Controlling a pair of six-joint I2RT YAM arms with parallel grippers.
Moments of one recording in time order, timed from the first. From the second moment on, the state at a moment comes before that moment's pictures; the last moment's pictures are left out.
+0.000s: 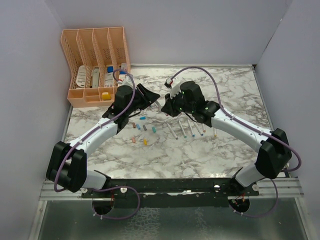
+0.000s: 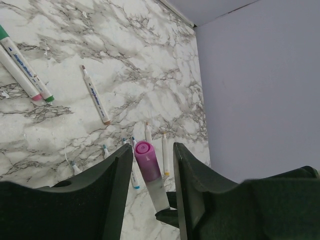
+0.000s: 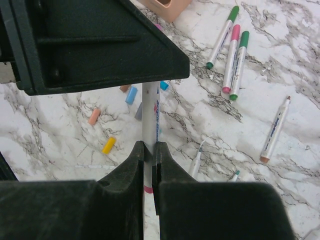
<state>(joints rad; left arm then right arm) -0.44 1.37 0.89 0.21 0.19 -0.98 0.74 1.54 1.23 -0.18 -0.17 0.09</state>
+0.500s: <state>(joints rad) -0.44 1.36 0.89 0.22 0.19 -0.99 0.74 1.51 1.20 -0.18 -0.17 0.09</state>
